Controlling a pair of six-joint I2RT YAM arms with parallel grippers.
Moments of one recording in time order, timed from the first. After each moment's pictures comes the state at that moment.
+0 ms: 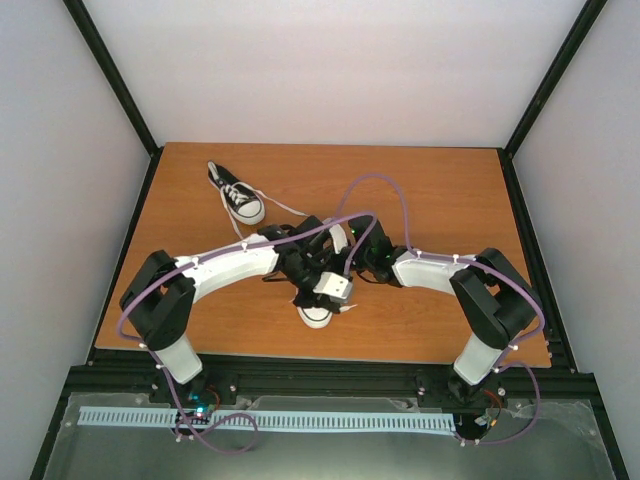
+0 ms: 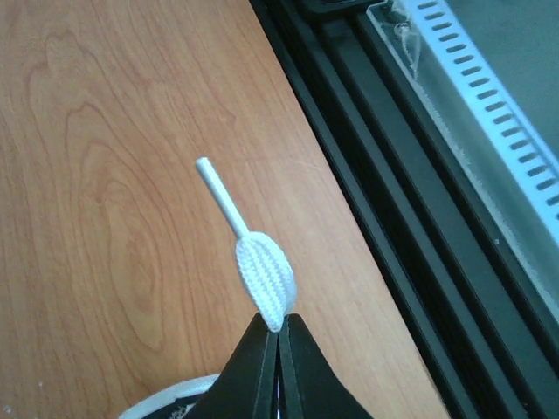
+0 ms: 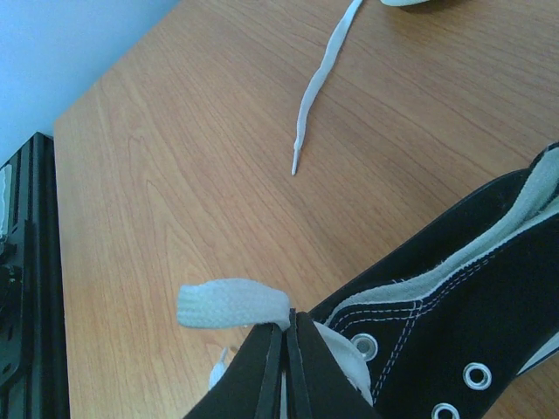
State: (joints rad) left arm -0.79 1.68 1.18 -0.84 0.74 1.04; right arm 0.67 1.69 0.86 0.20 -0.58 0.18
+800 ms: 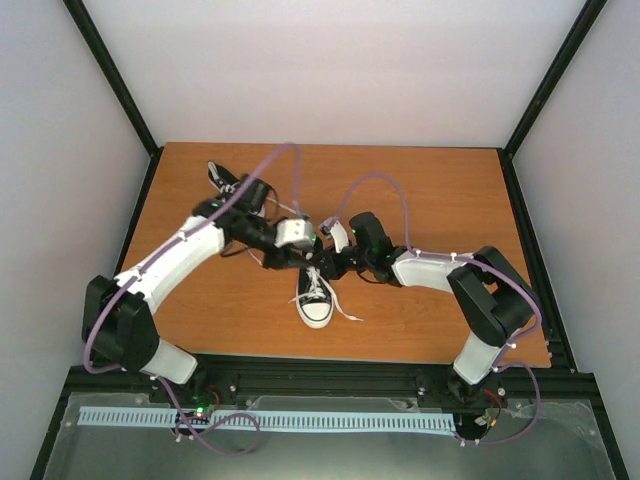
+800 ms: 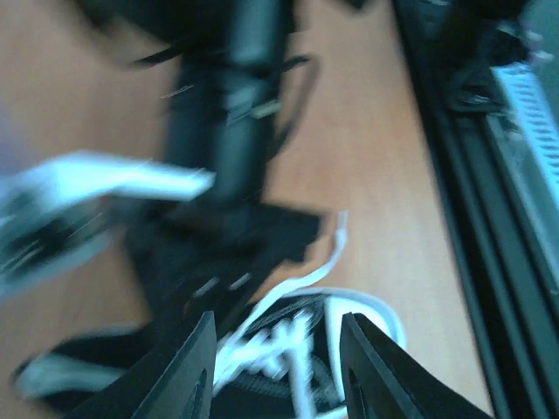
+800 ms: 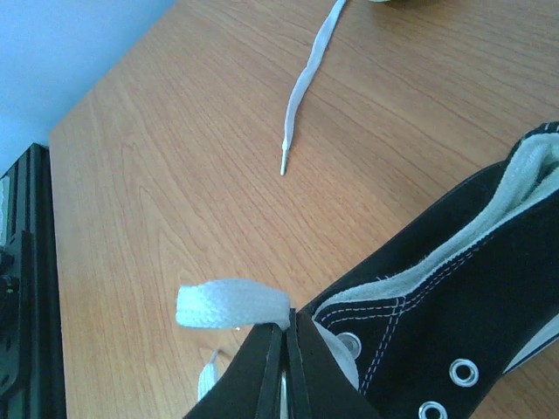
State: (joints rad) left arm -0.56 1.48 1.21 -0.84 0.79 0.92; right arm 0.66 1.71 0.85 0.21 -0.58 0.20
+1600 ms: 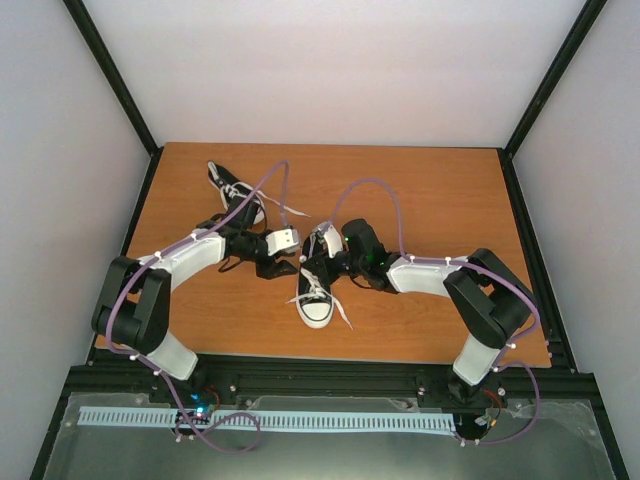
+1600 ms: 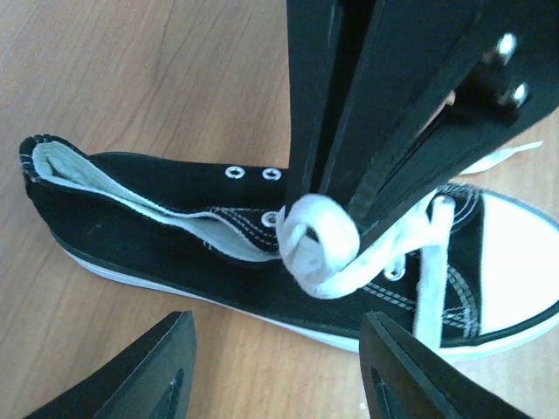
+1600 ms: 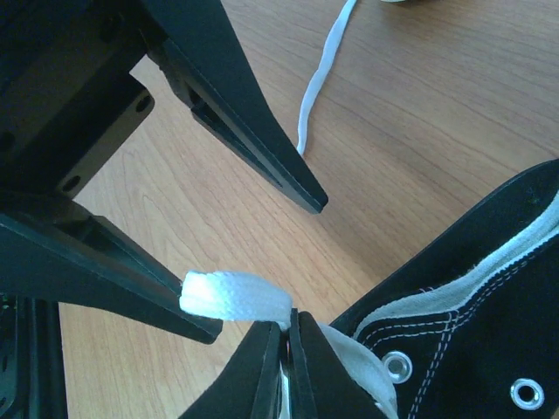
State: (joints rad) left arm -0.36 1.57 0.95 -0.49 0.69 0.77; right arm 0.73 1.71 0.83 0.29 -0.50 0.27
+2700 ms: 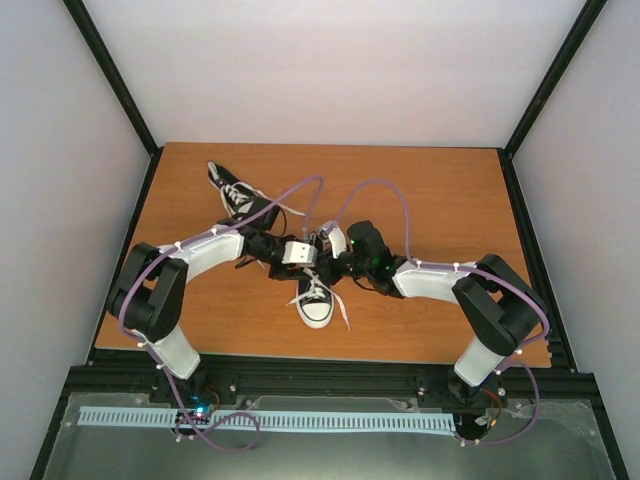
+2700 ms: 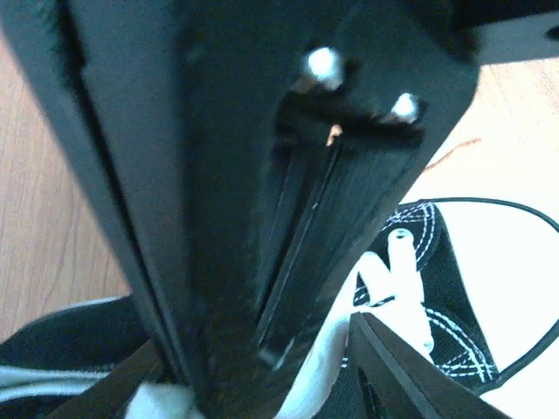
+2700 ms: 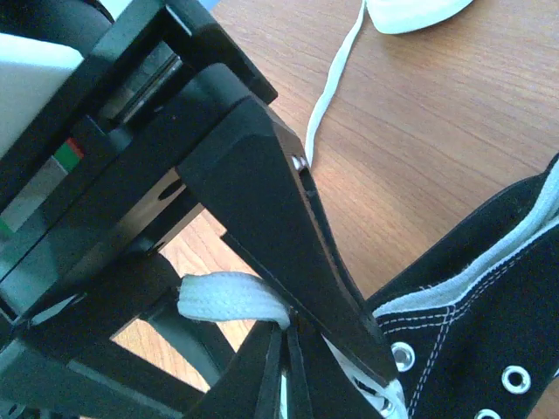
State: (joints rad) left arm -0.45 1.68 1.01 -0.48 0.75 1.11; right arm 0.73 1.65 0.78 0.34 -0.48 0.29
